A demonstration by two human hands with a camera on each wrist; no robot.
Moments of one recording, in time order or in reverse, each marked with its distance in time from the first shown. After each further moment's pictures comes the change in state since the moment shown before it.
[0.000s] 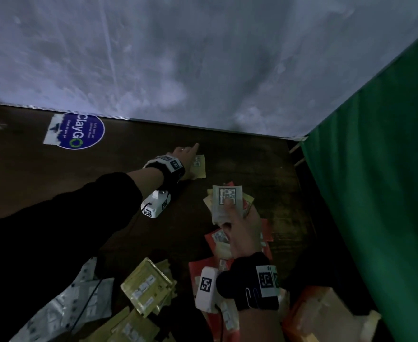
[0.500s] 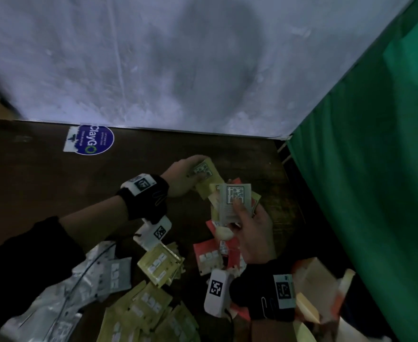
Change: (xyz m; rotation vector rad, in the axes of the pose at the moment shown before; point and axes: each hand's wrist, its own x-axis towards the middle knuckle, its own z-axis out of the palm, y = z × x) left_hand -0.161 0.031 -0.023 -0.748 0.129 0.315; right_hand -0.089 -0.026 -0.023 0.053 -0.135 -0.168
